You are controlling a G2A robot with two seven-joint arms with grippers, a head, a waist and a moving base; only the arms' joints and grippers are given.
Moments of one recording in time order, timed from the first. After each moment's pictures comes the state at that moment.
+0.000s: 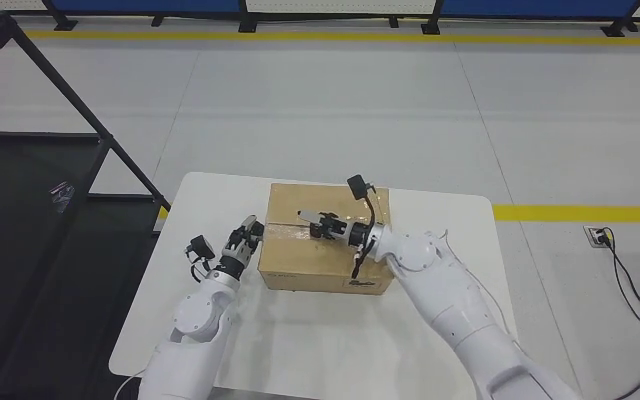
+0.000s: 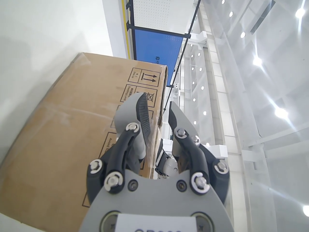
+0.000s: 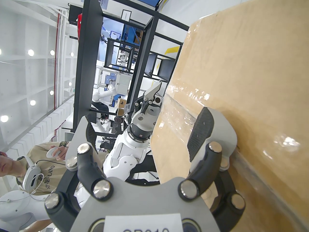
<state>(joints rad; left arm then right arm) 0.98 -1.37 -1.38 -1.16 -0.33 -0.18 -0.23 -0.42 -1.51 0.94 -0.64 0.12 -0.51 0.73</state>
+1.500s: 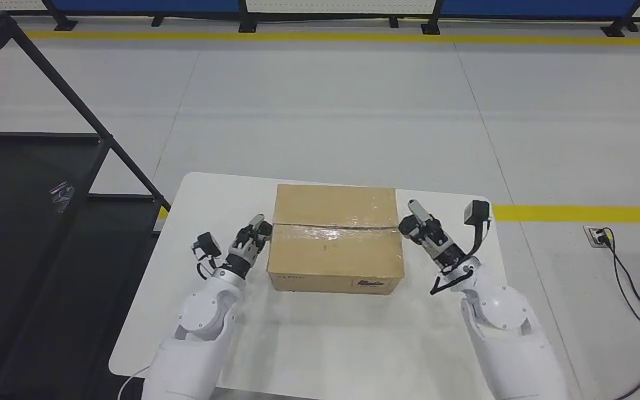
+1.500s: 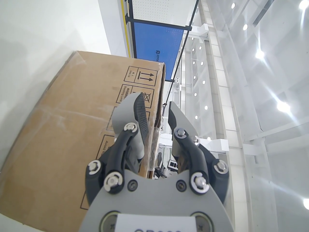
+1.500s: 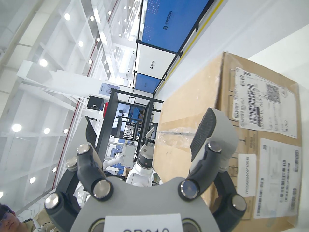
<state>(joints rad) 0.97 -1.38 -1.36 -1.17 -0.31 -0.18 -0.24 -0.97 -1.33 1.42 -1.34 0.08 -0.33 0.48</state>
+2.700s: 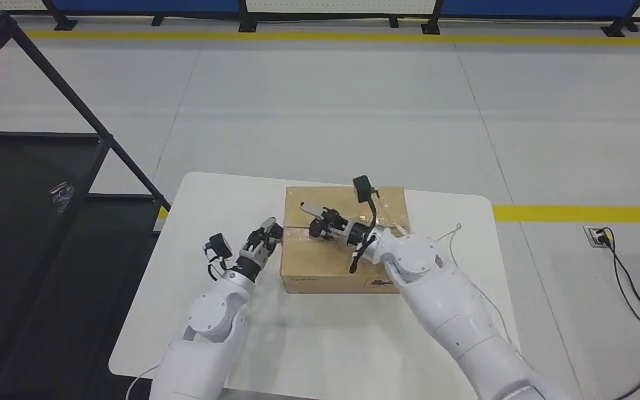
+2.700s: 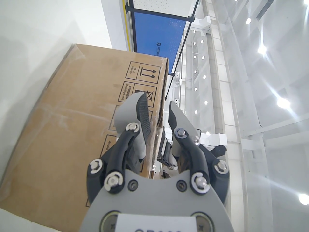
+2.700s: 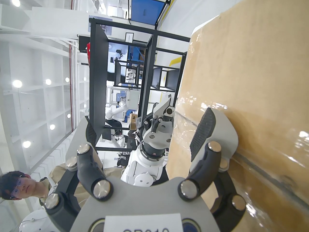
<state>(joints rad) 0.97 -1.40 -1.32 -1.16 -0.32 -0.18 -0.25 -0.46 -1.51 0.91 -0.74 0.25 -0.35 0.67</state>
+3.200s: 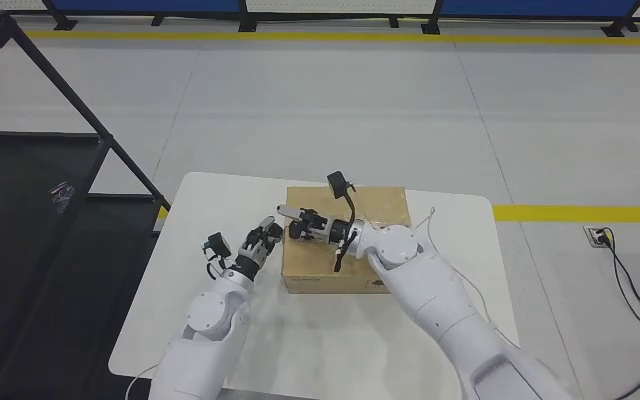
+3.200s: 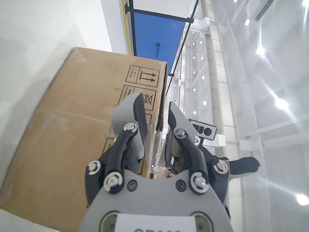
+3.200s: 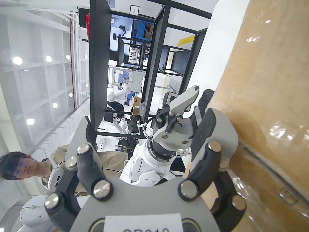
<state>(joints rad) 0.96 -1.40 -1.33 -1.15 -0.33 -0.18 -0.26 -0.34 -1.60 0.83 -0.52 0.32 -0.49 0.77</state>
